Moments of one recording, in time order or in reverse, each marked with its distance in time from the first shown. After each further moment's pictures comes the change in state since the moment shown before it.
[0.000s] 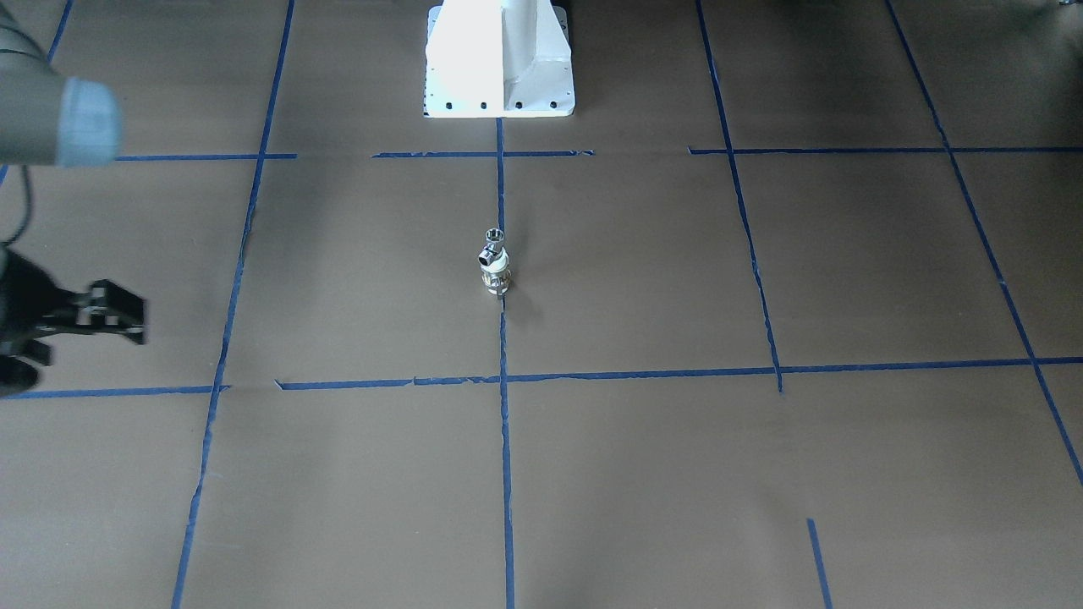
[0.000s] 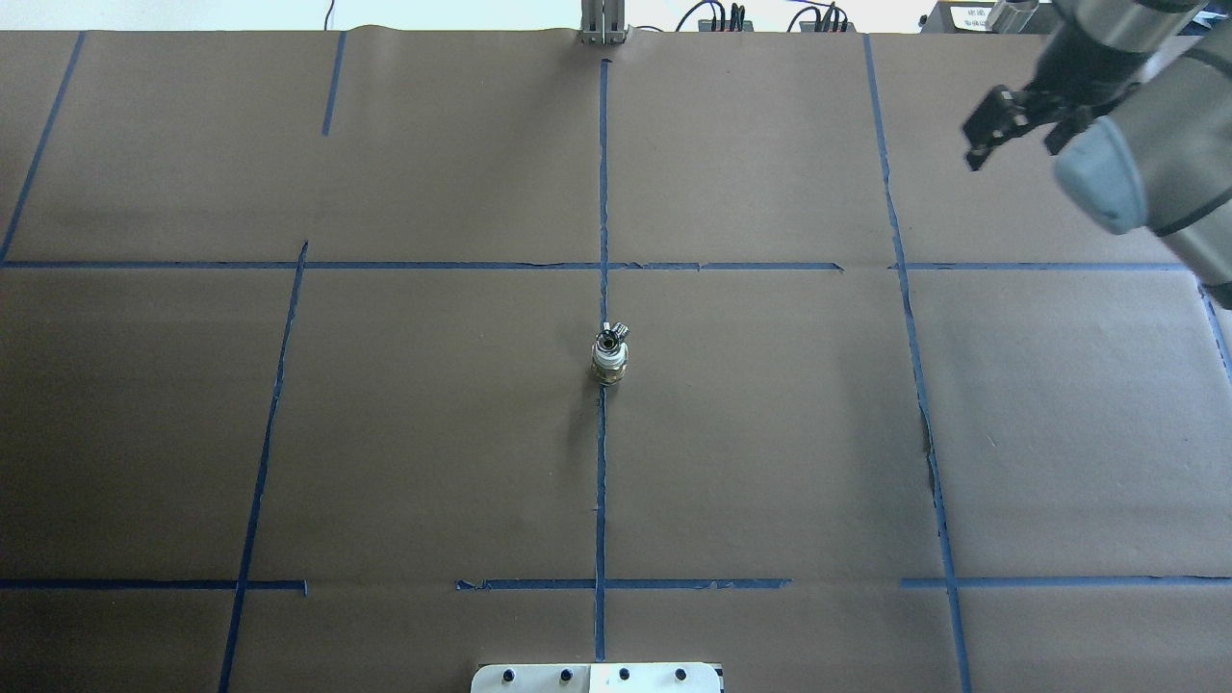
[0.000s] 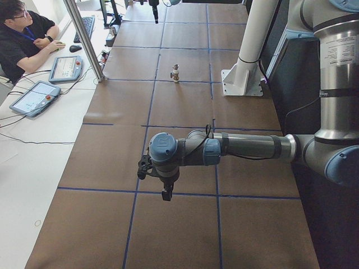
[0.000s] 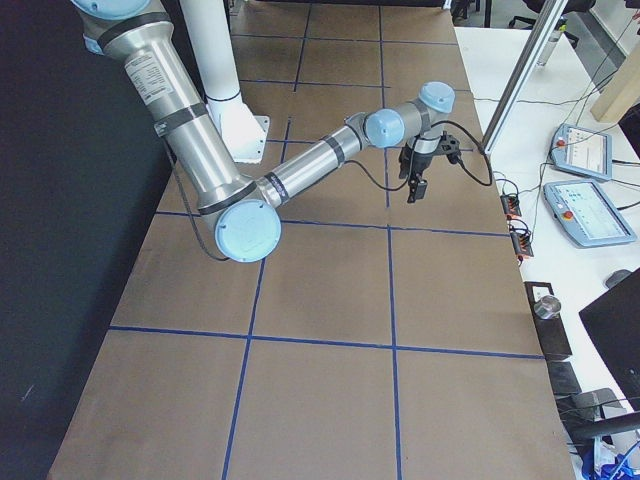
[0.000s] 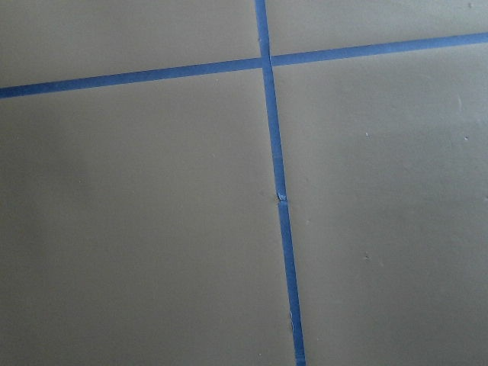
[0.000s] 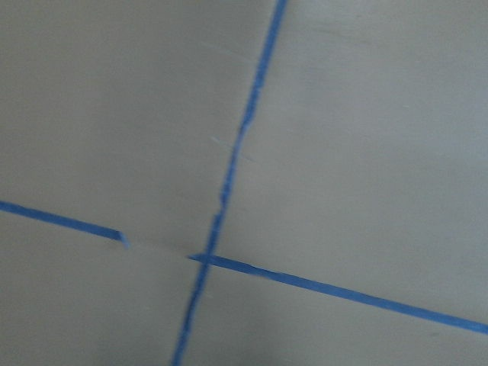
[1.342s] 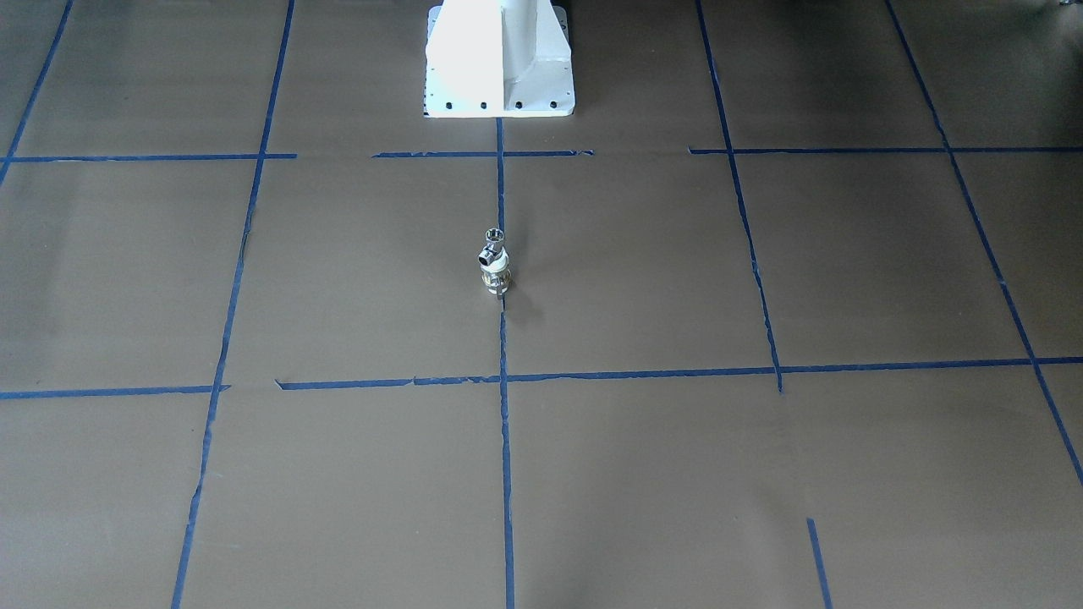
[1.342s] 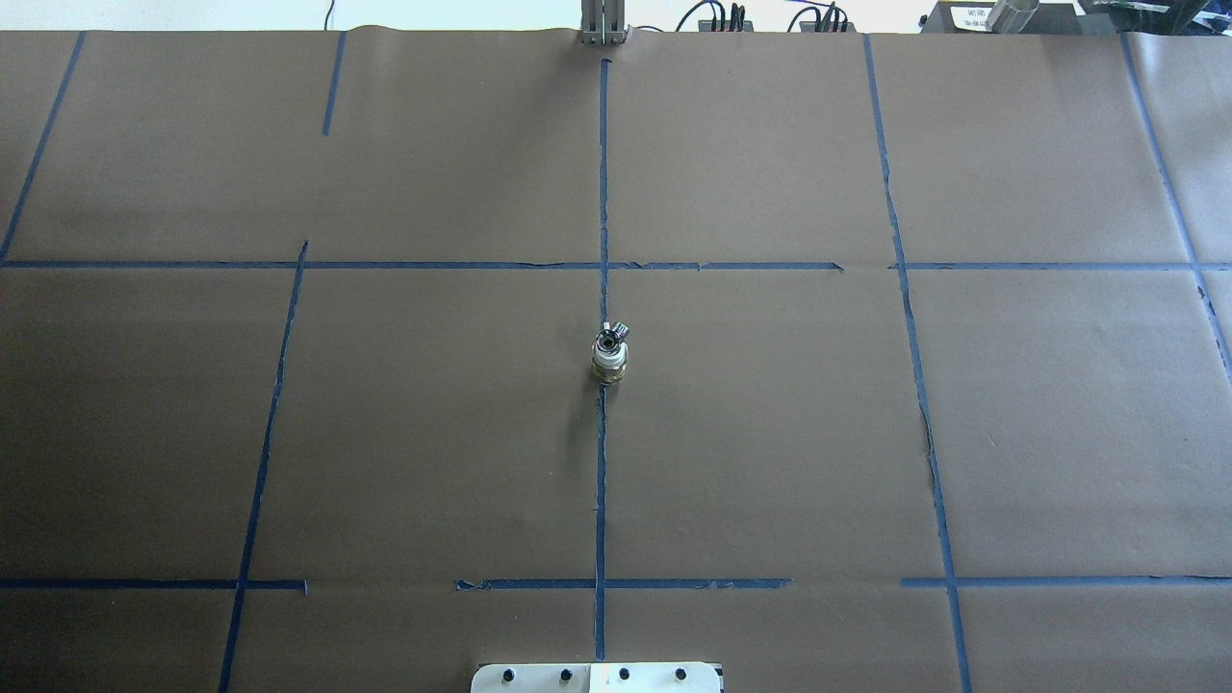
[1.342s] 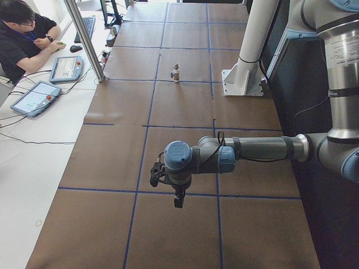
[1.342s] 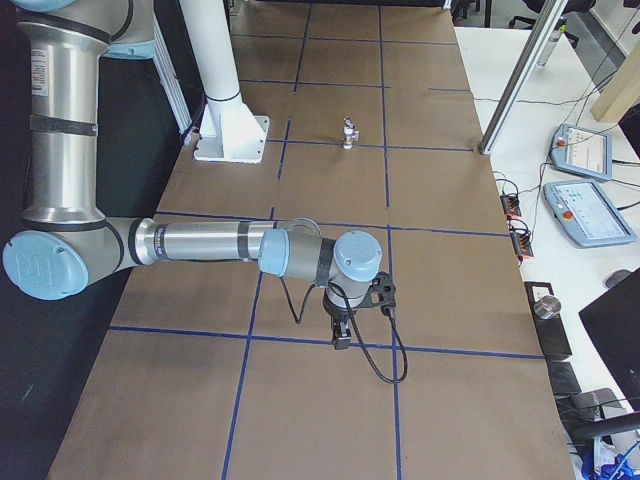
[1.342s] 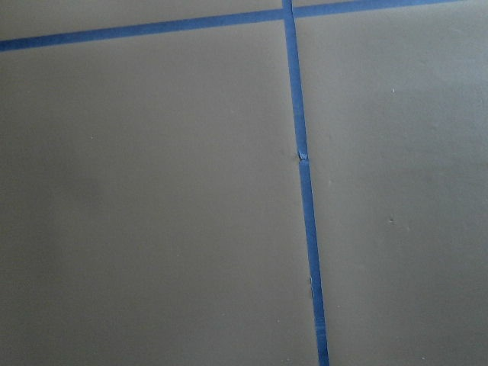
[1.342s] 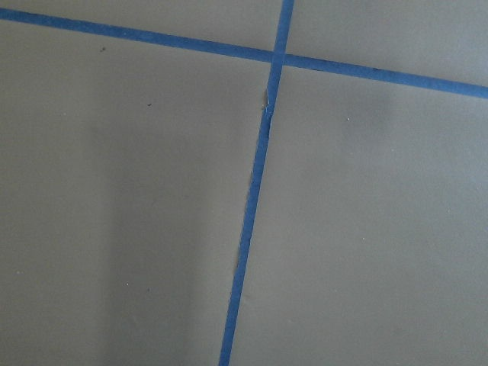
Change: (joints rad) left arm -0.002 0.098 -0.023 -0.065 0.014 -0.001; right arm 0.355 -0.524 0.083 0.027 0.060 -0.409
